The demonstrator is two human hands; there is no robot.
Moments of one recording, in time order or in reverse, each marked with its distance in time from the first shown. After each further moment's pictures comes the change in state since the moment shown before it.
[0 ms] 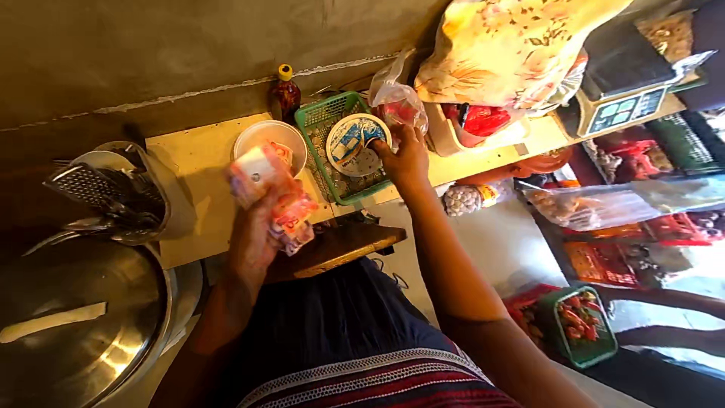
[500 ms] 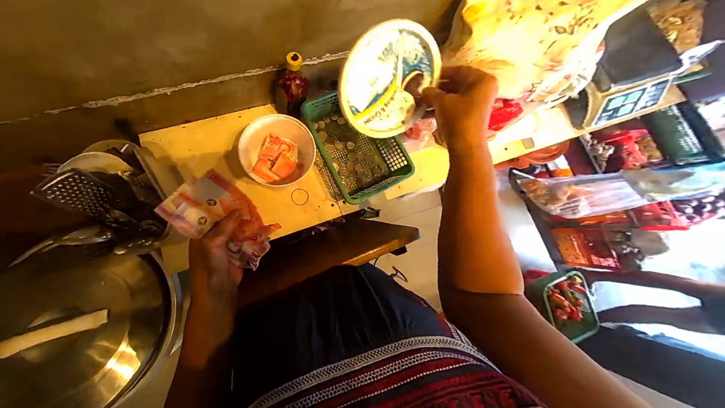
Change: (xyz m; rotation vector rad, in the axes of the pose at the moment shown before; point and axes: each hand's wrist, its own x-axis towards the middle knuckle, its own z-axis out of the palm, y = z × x) left_hand 0.005 0.015 -0.071 0.066 0.213 0.190; right_hand 0.058 -0.031 -0.043 0.231 0.143 0.048
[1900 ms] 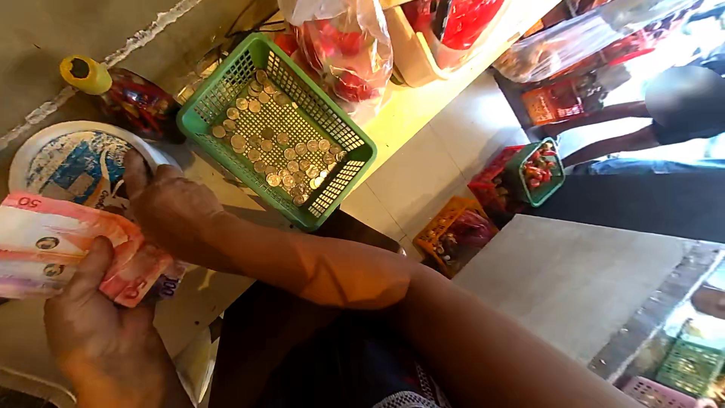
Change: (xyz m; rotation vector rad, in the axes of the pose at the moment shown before) left_hand 0.127 0.009 0.078 0.188 -0.084 -0.062; right_hand -0.040 -0.078 0.212 -0.152 -0.658 0.031
